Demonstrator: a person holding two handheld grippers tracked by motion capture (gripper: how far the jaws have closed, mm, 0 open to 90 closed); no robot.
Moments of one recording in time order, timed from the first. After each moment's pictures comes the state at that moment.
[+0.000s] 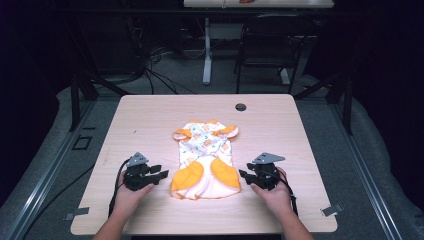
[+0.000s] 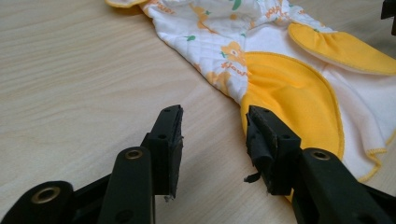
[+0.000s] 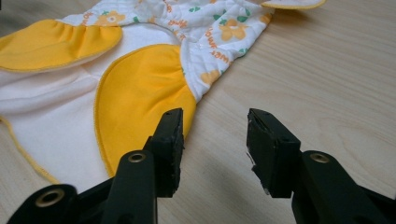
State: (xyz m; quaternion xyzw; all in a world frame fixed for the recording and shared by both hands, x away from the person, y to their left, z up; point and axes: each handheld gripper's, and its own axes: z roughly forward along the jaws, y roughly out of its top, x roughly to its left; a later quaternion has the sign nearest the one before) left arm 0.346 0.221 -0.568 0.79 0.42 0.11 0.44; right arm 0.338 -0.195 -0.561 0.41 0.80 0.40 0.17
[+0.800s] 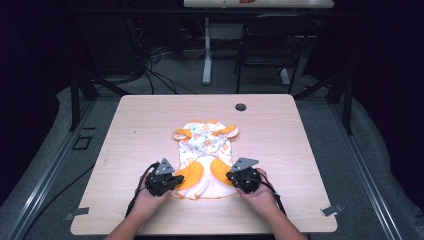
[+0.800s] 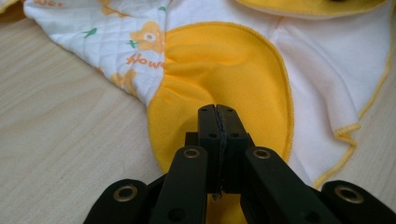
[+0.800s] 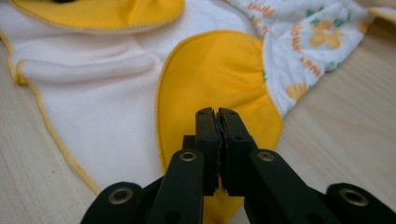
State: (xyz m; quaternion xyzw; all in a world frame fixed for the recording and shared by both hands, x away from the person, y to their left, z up) left arm 0.336 0.159 -0.579 0.86 0.32 0.12 0.38; right arm 0.337 -0.143 -0.571 0.32 0.87 0.34 0.16
